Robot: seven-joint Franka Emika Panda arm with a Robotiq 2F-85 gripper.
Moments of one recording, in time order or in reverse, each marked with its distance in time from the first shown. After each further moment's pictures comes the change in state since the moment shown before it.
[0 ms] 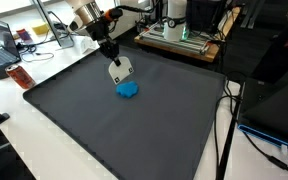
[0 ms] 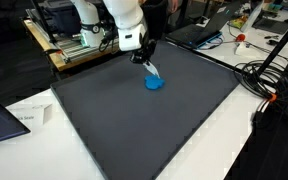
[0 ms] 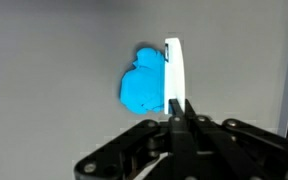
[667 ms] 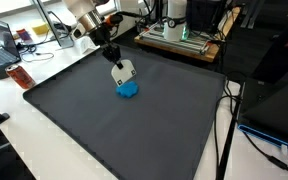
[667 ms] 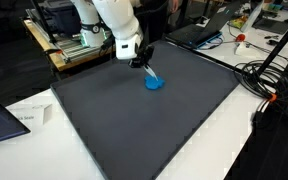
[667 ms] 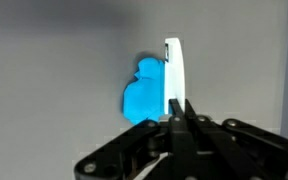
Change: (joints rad) arm -0.020 0.044 0.000 -0.004 0.060 -0.011 -0.026
